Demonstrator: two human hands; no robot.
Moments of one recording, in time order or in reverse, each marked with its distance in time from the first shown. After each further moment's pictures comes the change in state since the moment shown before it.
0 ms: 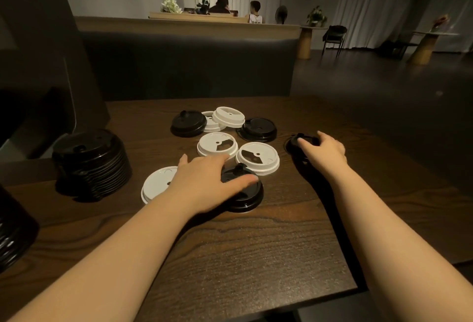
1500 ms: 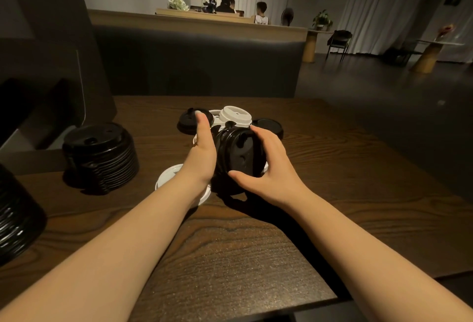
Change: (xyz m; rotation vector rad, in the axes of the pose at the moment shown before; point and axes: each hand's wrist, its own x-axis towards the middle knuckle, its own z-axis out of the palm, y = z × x) left_hand 0.022 -0.012 -0.001 -1.389 0.188 -0.306; right_hand -0.102 -0.059 0.033 0.302 -0.170 -0.791
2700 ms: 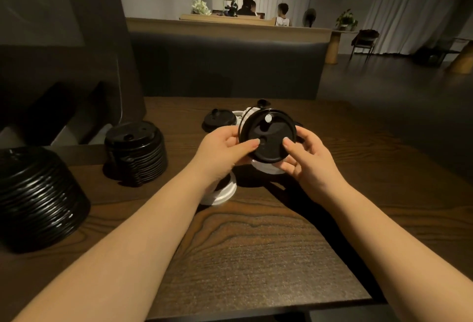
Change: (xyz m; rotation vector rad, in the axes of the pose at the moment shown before) left_hand -0.029 0.017 -0.017 0.230 -0.211 0.314; right_hand 0.009 0.006 -0.014 0.917 0.078 0.419
